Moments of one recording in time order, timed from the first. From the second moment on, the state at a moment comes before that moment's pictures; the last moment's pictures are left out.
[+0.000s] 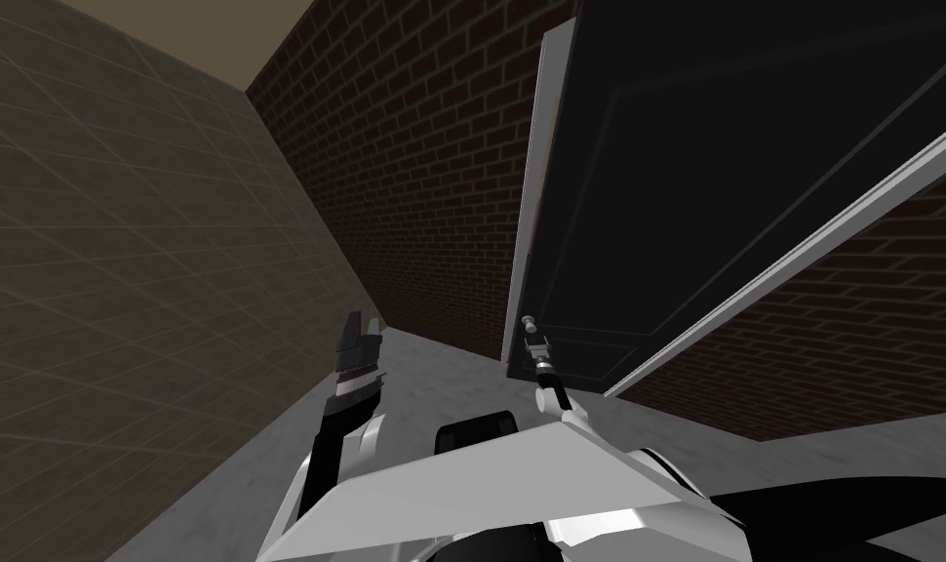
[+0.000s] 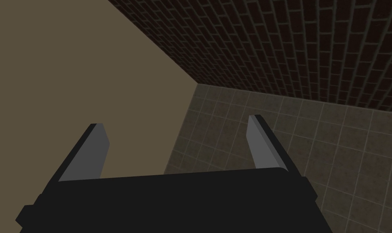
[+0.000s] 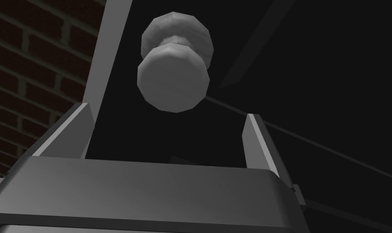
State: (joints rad) arm -0.05 -0.20 -0.02 -0.69 -0.43 -0.83 -1.08
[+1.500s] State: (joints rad) arm -0.03 -0.22 0.01 -0.72 -0.55 -0.81 -1.38
